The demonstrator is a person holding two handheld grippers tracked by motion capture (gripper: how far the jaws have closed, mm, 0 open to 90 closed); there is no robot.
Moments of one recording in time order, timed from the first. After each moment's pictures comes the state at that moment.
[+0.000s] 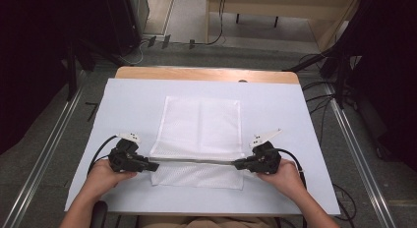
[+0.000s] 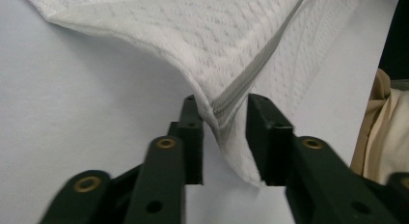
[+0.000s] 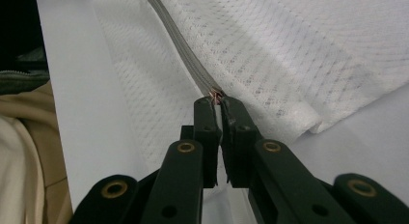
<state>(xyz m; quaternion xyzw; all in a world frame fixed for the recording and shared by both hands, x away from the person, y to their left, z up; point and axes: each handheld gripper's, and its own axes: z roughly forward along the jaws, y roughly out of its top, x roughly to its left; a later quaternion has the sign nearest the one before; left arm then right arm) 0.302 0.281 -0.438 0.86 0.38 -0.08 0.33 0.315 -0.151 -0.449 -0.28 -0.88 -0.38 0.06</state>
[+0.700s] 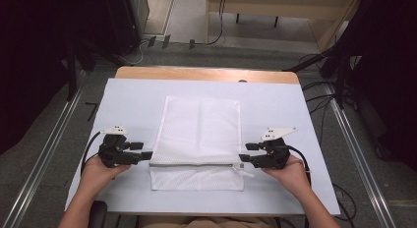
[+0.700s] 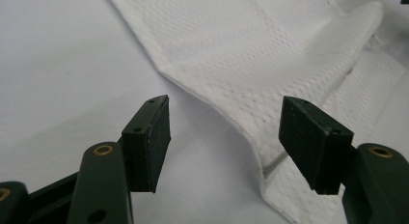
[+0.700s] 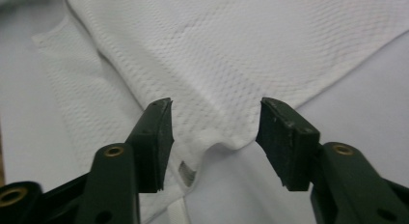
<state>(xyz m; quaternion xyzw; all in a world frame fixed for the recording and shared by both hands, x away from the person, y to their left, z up) 0.305 0.305 -0.426 0.81 0.44 0.03 0.39 0.322 -0.174 -0.442 -0.31 -0.85 -0.43 -0.03</state>
